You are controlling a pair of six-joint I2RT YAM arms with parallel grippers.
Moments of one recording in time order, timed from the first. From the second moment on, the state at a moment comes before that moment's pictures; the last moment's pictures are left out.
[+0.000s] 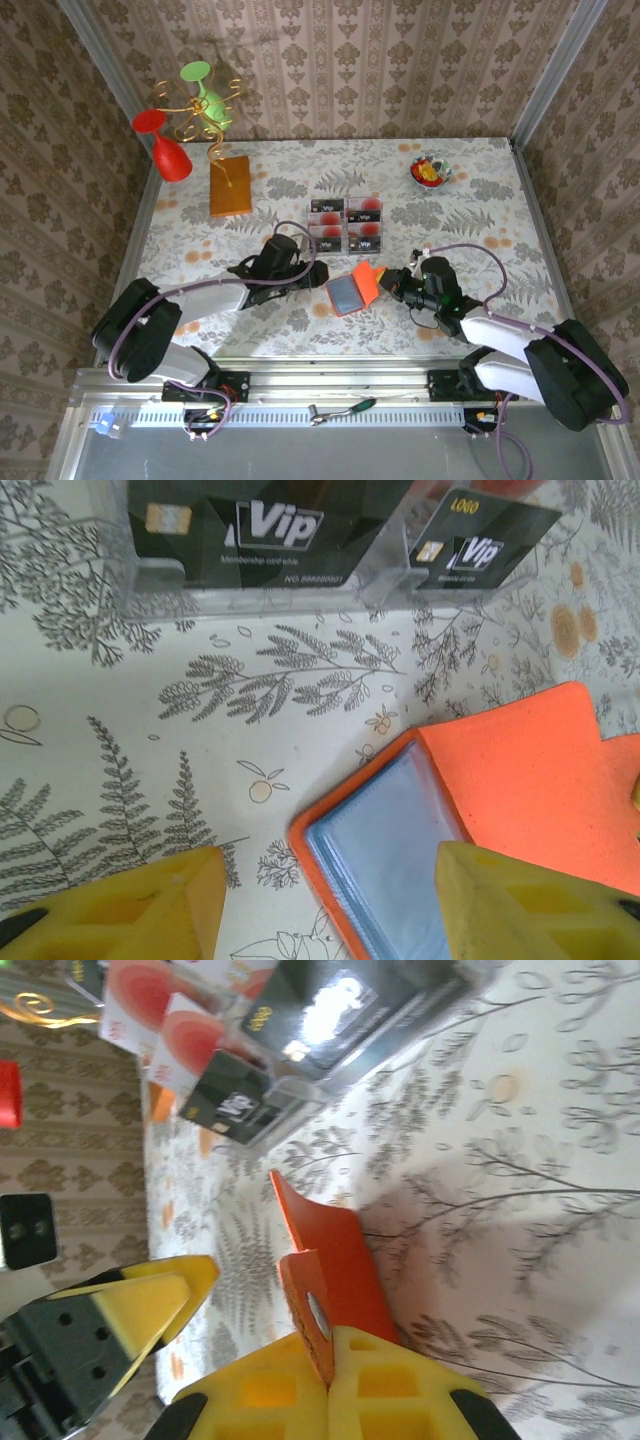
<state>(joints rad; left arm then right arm) -0.77 1.43 0.61 0.06 0.20 -0.73 0.46 1.14 0.21 0.39 -0.28 1.10</state>
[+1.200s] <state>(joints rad) -0.84 1.44 0.63 0.01 0.15 -0.72 0.65 1.24 0.18 0.36 -0.08 1.17</state>
